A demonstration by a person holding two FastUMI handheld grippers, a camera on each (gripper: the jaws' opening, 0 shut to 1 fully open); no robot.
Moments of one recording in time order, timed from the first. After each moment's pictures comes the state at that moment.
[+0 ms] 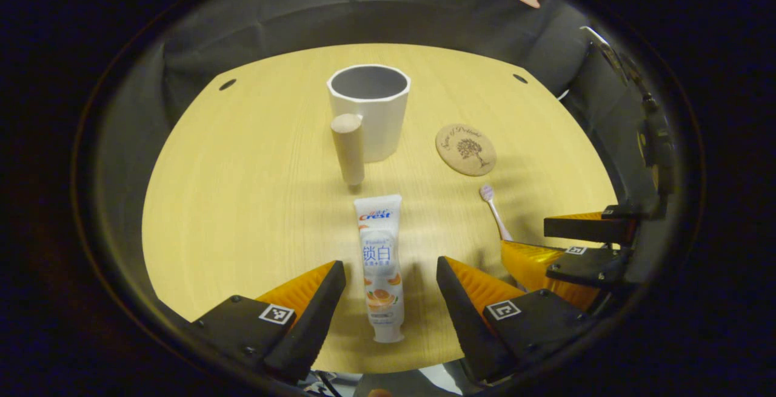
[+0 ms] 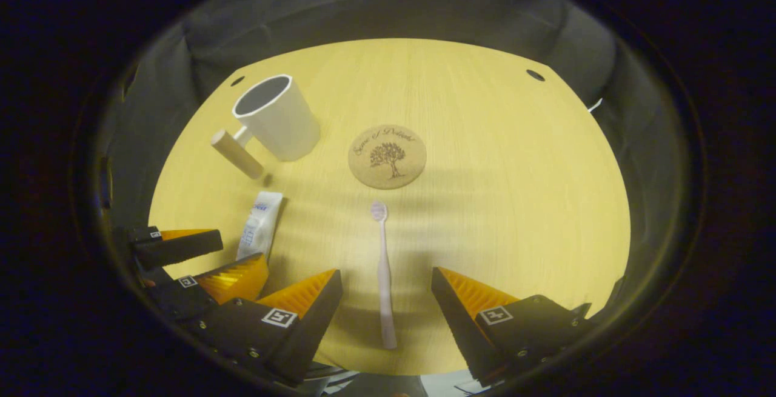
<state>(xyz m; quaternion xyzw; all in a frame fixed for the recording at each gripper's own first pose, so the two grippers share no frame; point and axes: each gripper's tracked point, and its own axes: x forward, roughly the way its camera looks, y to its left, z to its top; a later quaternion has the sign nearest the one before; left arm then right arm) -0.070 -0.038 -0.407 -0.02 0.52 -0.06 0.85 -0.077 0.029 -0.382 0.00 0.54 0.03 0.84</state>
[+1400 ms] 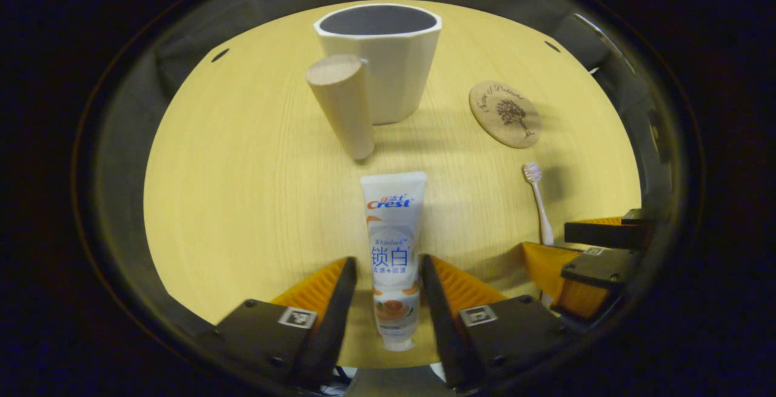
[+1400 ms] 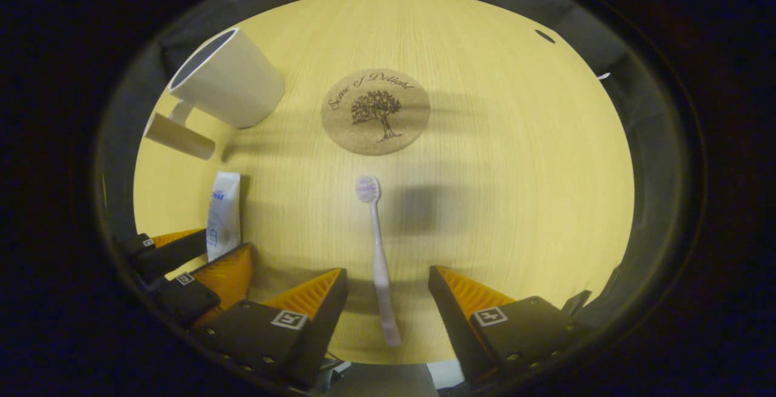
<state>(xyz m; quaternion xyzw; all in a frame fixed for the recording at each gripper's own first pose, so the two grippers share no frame) -0.059 -0.027 -0.445 0.00 0.61 -0.01 0.79 -0.080 0.026 -0.411 0.01 0.66 -0.02 0.75</state>
